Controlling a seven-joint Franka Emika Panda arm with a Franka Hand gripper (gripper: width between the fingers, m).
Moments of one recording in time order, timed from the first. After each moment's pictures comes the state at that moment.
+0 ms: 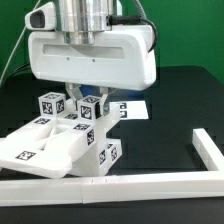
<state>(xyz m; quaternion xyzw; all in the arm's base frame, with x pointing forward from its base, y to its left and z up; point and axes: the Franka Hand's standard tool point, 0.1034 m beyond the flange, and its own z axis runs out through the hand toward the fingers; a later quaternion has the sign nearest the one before) 0.606 -0.044 0.109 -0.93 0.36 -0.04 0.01</state>
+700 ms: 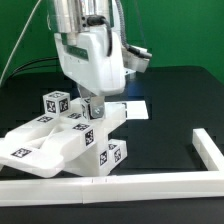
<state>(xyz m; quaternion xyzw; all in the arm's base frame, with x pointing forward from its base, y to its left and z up) 0.607 -0.043 0.109 -0.79 0.62 -0.03 0.04</state>
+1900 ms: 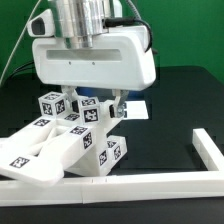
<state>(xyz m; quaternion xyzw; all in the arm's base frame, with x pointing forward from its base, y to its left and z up) 0.598 -0.033 0.103 -0.97 0.23 -0.02 0.03</state>
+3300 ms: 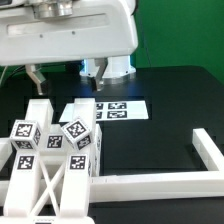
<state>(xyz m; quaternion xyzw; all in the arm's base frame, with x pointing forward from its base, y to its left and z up) 0.608 -0.082 0.137 -1.00 0.08 -0.03 0.03</state>
